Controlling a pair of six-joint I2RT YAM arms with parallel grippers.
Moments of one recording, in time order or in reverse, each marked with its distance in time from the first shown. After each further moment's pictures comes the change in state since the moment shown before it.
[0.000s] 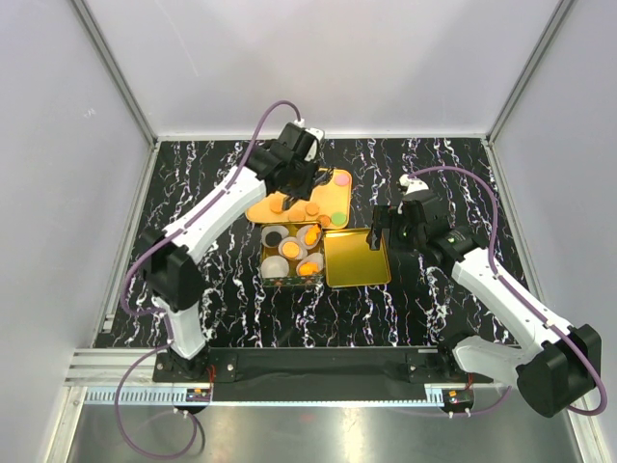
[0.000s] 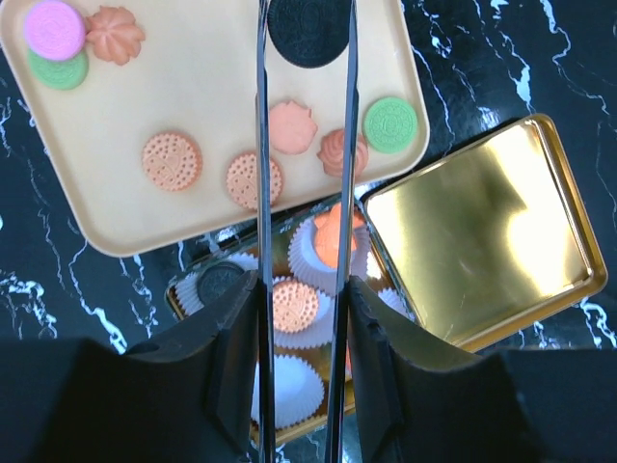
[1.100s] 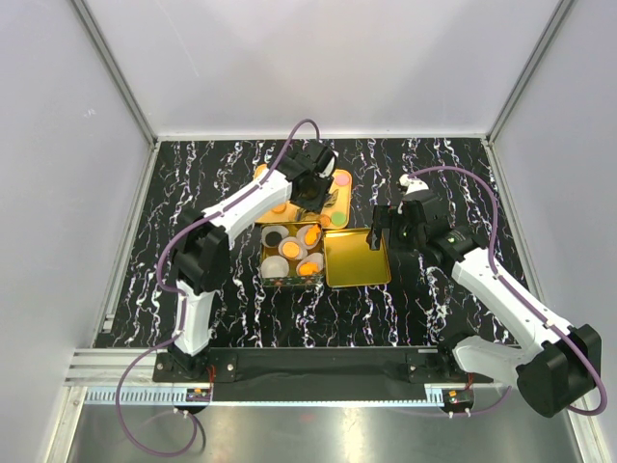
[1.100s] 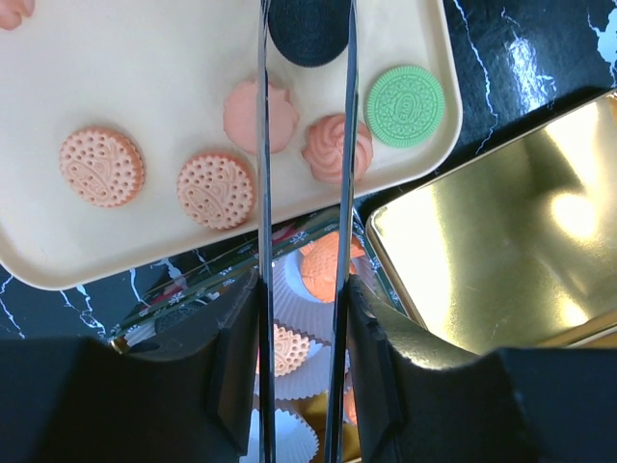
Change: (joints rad) left arm -0.021 0.186 -0.015 0.051 0.009 0.005; right arm 0.000 0.000 0.000 0.000 0.000 0.000
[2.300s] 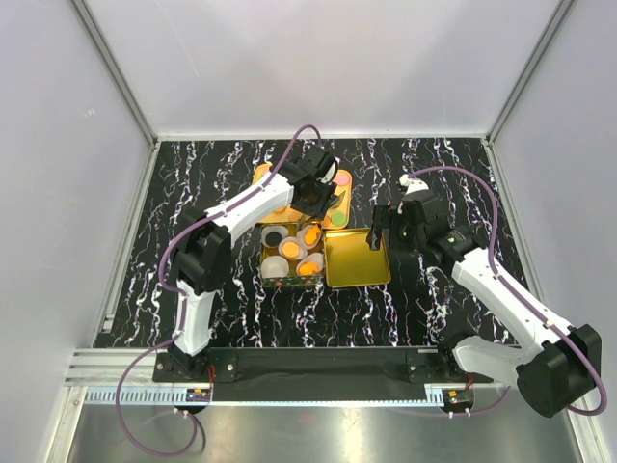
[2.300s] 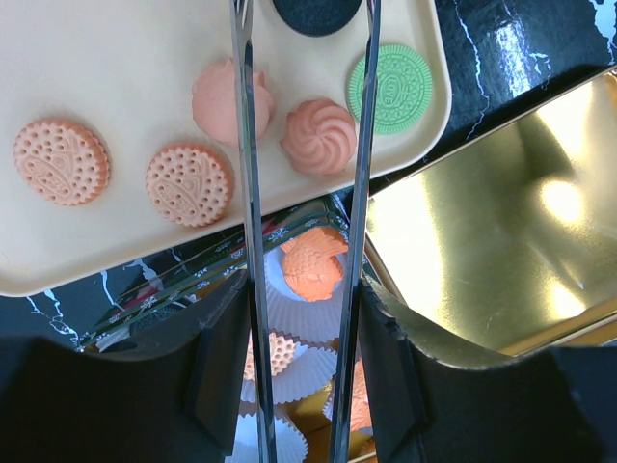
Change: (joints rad) left arm -0.005 0.002 -0.042 0.027 0.036 -0.008; right arm 0.000 0.000 0.000 0.000 0.000 0.000
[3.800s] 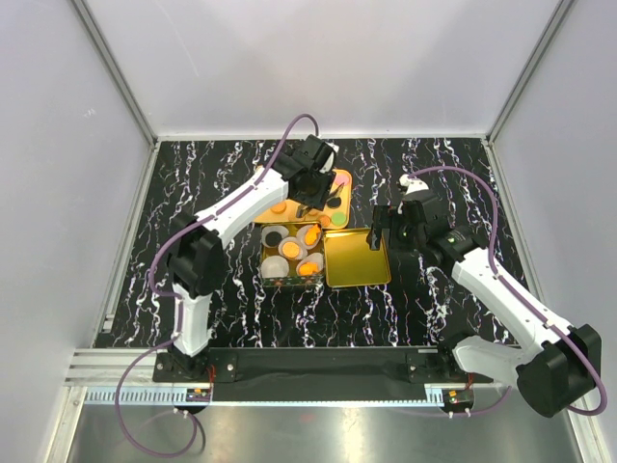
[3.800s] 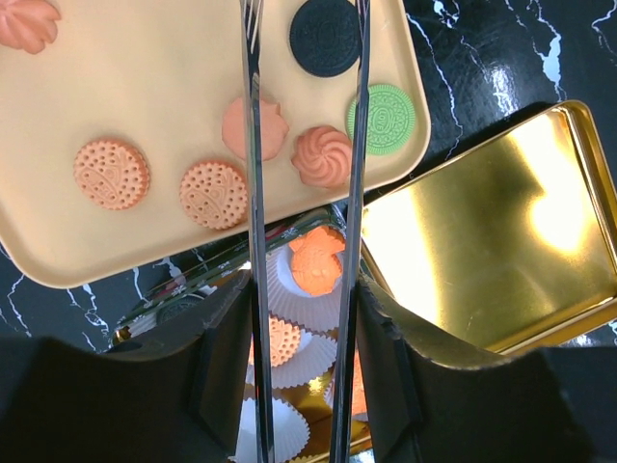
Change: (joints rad) left arm 0.000 -0.049 0.055 -0.026 -0.028 -0.001; right arm 0.000 0.000 0.000 0.000 0.000 0.000
